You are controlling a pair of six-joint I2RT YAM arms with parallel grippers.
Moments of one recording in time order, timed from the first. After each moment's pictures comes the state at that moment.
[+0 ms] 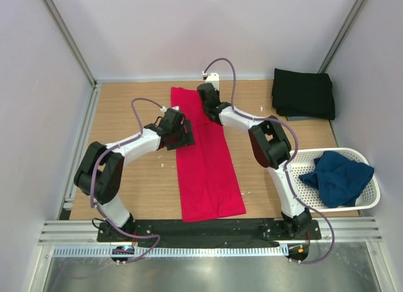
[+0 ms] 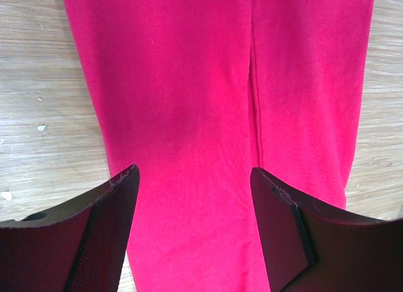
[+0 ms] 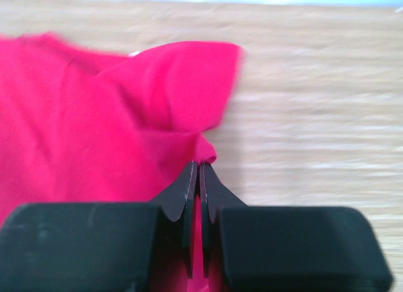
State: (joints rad) left arm -0.53 1.69 1.07 -0.30 -0.03 -0.66; right arm 0.60 2.33 1.80 0.04 0.53 0.26
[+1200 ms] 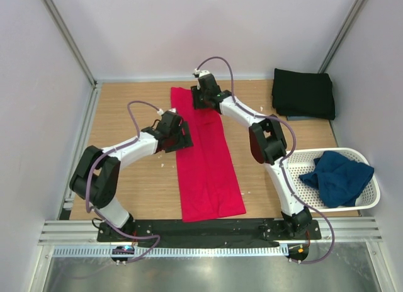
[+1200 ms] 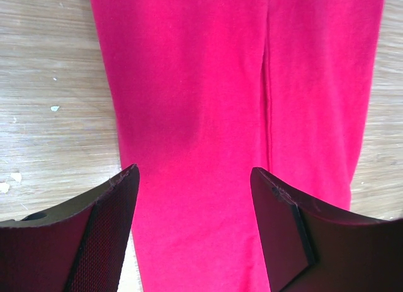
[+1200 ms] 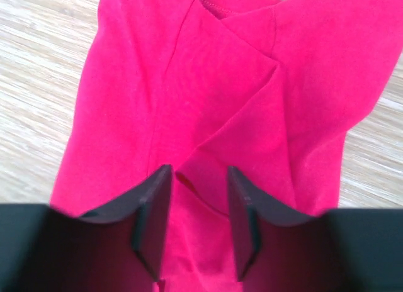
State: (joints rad) left arm -0.53 1.64 1.01 -0.28 -0.05 -0.68; right arm 0.56 2.44 2.08 -0.28 0.05 0.22
